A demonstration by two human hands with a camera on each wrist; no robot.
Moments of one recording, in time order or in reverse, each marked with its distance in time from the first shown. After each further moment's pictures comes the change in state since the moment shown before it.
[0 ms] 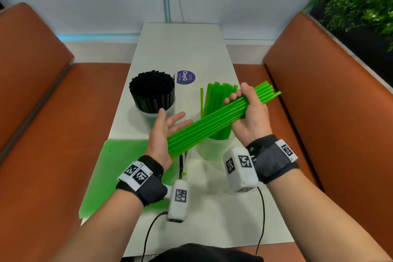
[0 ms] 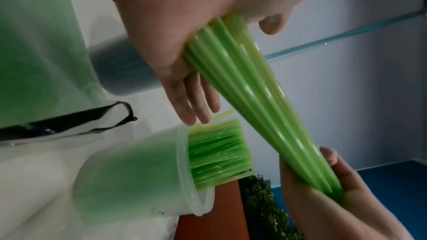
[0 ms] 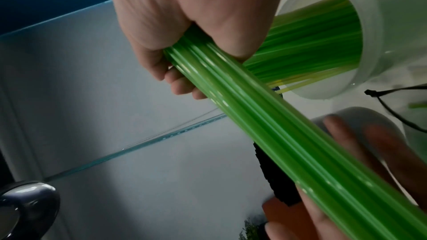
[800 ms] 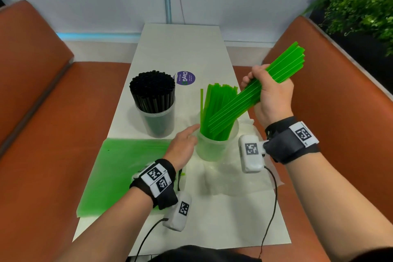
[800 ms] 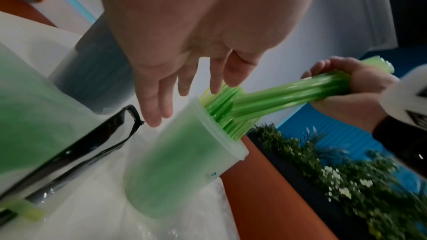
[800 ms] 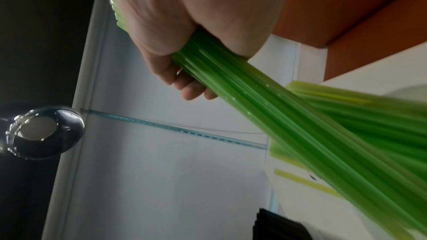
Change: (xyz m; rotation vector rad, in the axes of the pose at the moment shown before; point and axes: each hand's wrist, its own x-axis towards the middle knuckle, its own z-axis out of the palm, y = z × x) left_hand 0.010 -0.030 0.021 0.699 -0.101 0.067; right_hand 0.017 -0.043 0.015 -0.466 -0.080 -0.382
